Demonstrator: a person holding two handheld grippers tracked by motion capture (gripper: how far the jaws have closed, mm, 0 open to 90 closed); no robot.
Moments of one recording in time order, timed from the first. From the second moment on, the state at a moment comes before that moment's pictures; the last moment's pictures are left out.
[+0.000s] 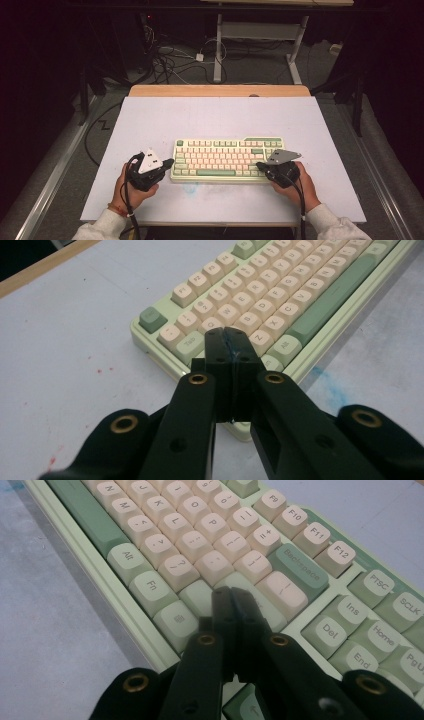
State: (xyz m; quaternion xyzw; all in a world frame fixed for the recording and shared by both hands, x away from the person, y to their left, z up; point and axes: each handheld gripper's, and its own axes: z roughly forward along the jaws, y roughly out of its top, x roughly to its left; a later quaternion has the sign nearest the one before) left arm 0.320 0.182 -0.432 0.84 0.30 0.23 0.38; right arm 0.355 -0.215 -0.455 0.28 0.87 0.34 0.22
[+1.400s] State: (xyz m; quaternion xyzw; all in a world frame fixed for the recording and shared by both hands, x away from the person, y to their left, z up) left arm 0.387 0.091 -0.440 0.89 0.26 0.17 0.32; right arm 0.354 -0.214 -0.456 0.28 0.87 0.33 0.23
